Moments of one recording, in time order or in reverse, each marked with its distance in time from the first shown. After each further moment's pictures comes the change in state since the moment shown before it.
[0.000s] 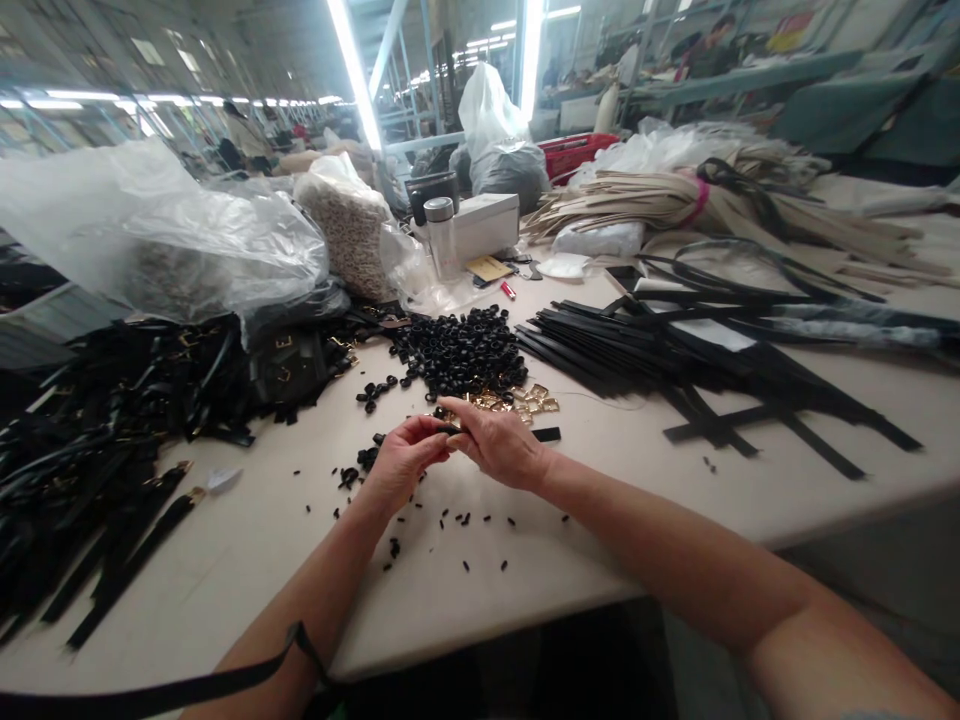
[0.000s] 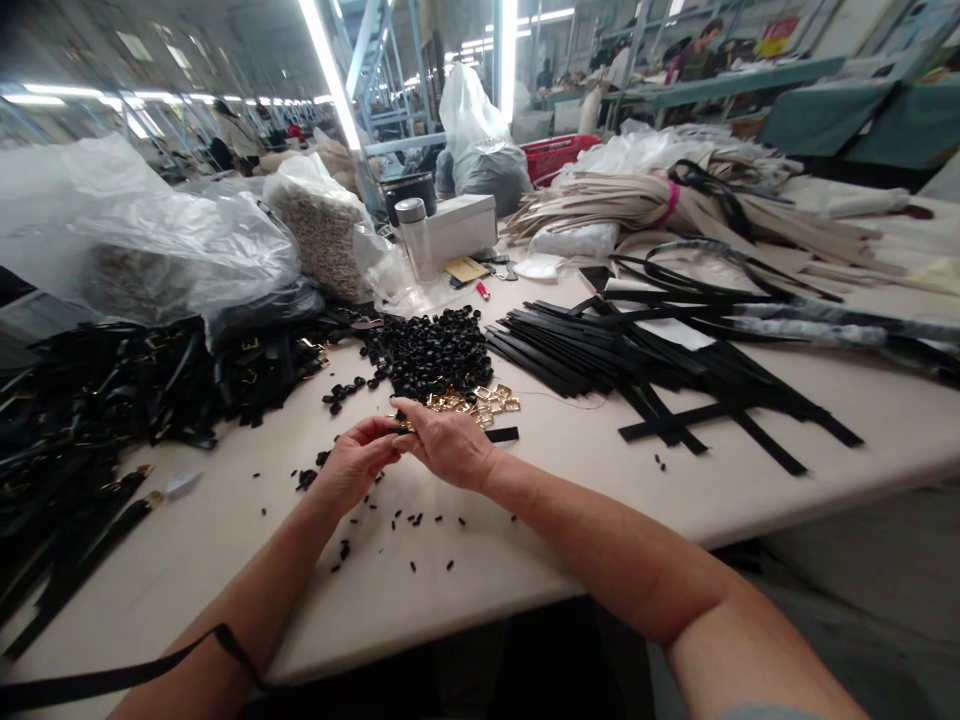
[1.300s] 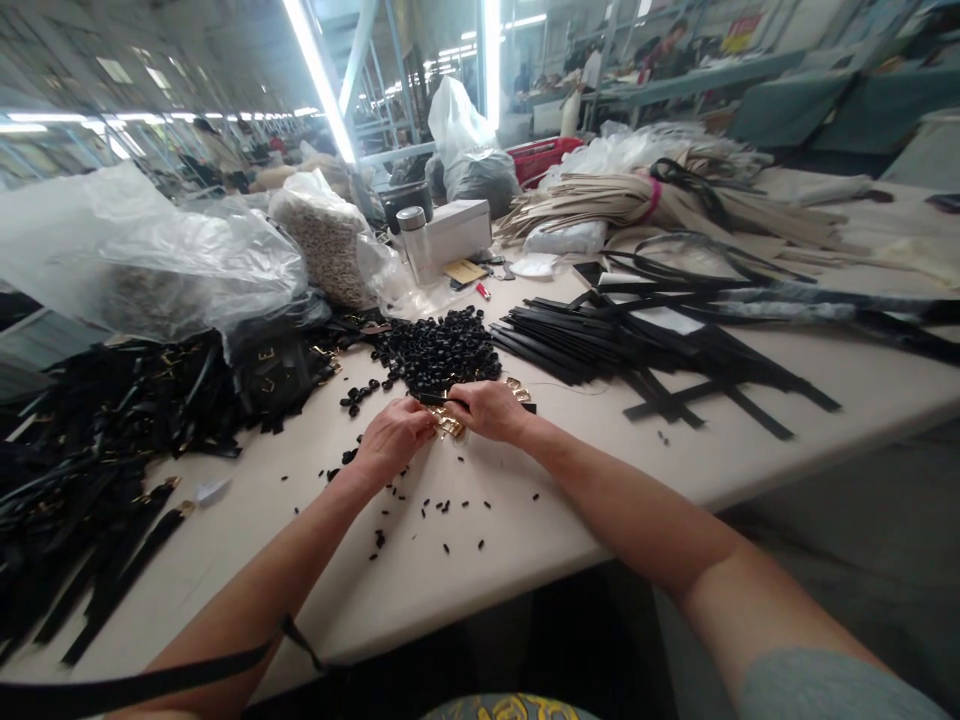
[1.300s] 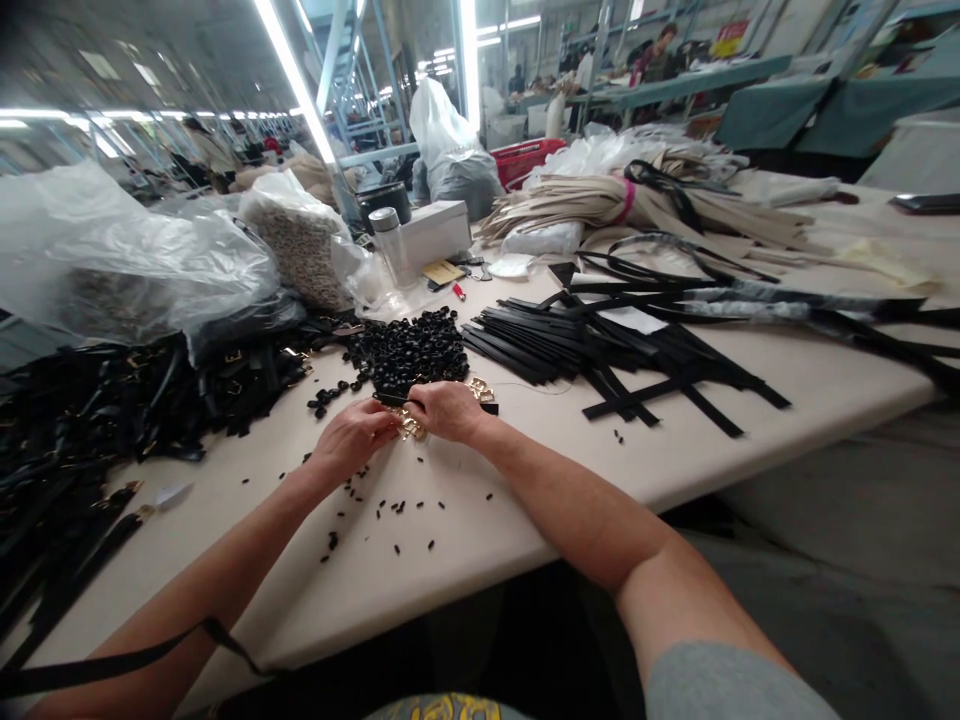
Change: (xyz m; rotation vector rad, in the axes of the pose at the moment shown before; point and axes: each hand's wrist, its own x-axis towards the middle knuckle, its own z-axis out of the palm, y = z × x) left_hand 0.028 0.022 -0.004 1.540 -0.221 0.665; right_hand 0.013 0.032 -0.011 -0.215 -0.061 0.110
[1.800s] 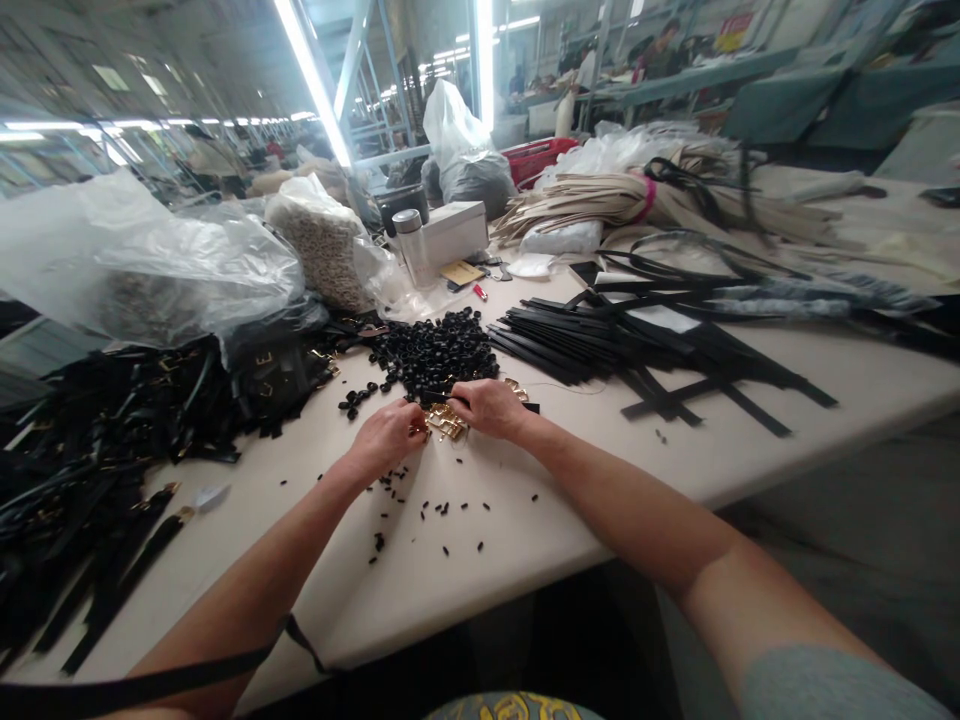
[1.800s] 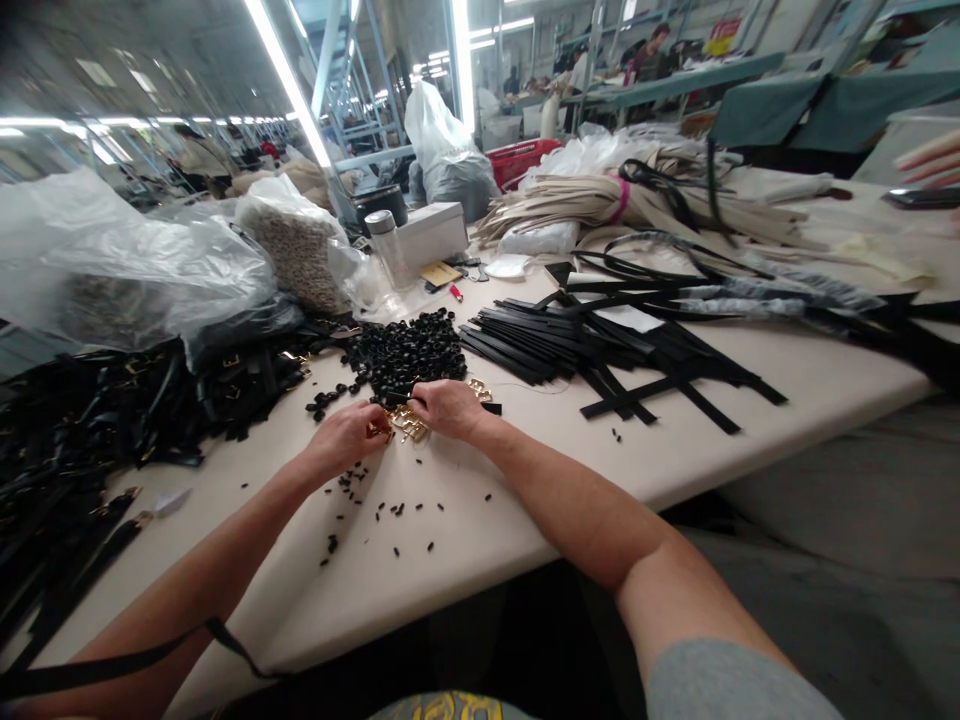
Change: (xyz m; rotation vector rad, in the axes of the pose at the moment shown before) left_hand 0.004 -0.001 -0.009 0.024 -0.138 -0.211; right_hand 0.002 0.005 -0.002 -0.024 -0.029 0.079
